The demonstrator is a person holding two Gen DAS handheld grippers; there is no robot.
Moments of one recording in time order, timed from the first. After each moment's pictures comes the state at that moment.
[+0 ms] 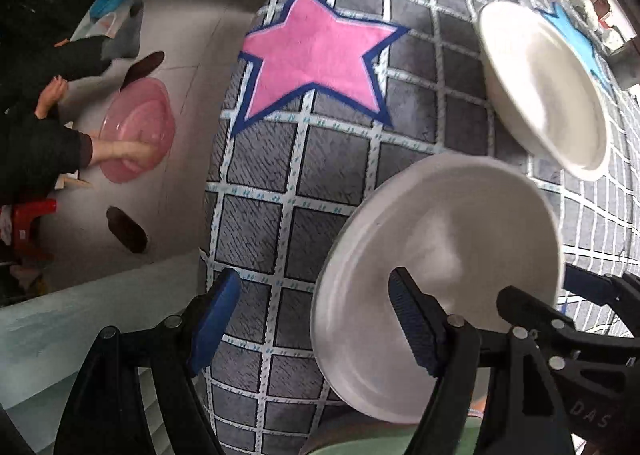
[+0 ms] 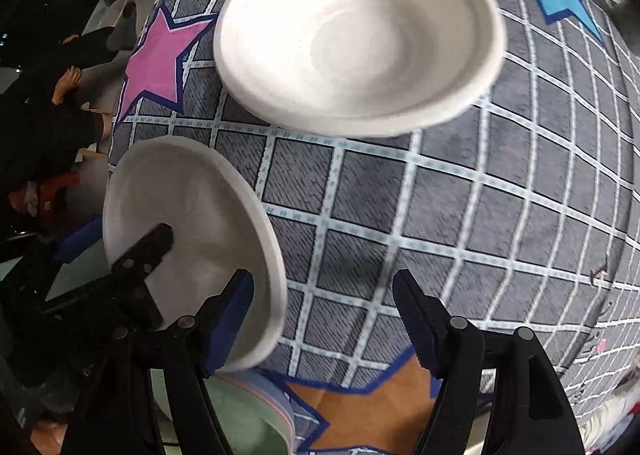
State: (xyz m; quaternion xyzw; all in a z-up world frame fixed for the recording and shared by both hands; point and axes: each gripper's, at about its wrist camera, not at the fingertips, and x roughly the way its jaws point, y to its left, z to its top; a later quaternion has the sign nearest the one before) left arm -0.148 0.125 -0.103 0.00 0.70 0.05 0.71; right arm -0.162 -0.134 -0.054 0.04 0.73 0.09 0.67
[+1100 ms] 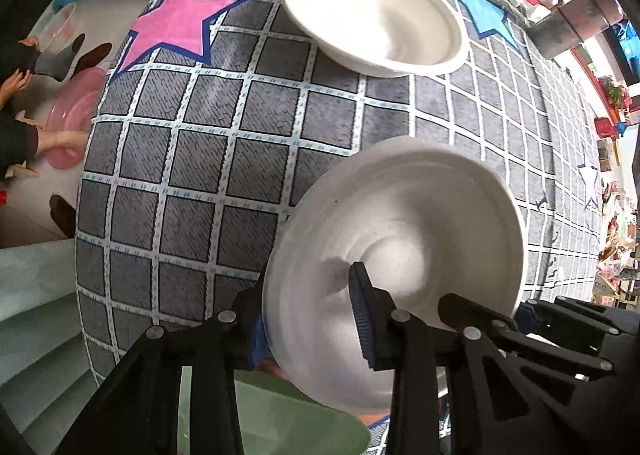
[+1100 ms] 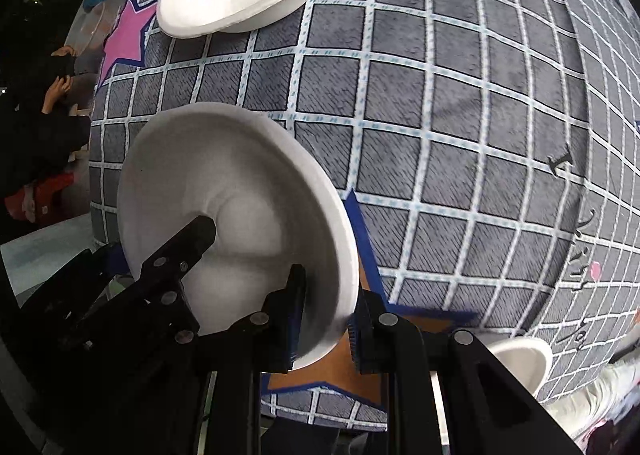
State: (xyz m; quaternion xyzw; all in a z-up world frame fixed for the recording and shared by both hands) left arm -0.198 0.021 -0.068 -0.07 0.69 -0.03 0.72; right arm -0.211 -0.091 -0.074 0.06 0.76 0.06 0.65
